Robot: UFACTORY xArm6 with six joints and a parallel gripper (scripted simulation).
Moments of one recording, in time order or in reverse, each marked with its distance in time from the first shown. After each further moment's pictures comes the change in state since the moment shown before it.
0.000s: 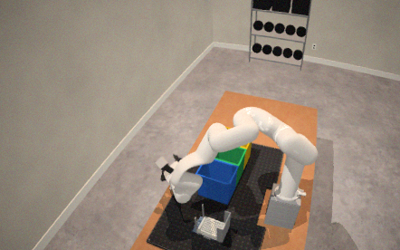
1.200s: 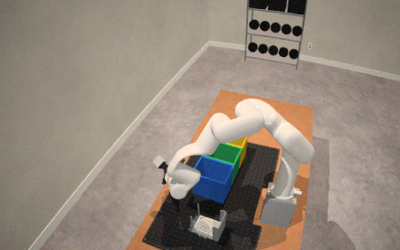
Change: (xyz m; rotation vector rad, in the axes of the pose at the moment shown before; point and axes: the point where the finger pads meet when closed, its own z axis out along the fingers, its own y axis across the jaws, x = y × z) arm -0.011 0.021 -0.057 0.079 -0.270 -0.081
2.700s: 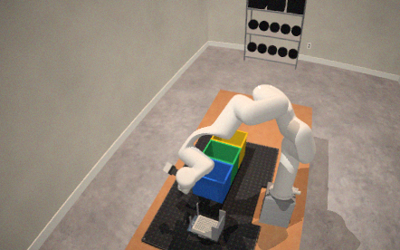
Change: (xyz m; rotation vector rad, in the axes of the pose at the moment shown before) arm -0.065 0.020 -0.154 0.346 -0.479 -0.127
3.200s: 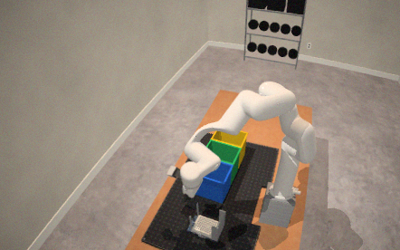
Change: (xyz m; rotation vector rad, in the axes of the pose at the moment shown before) arm -0.036 -0.013 -0.039 0.129 -0.102 -0.034
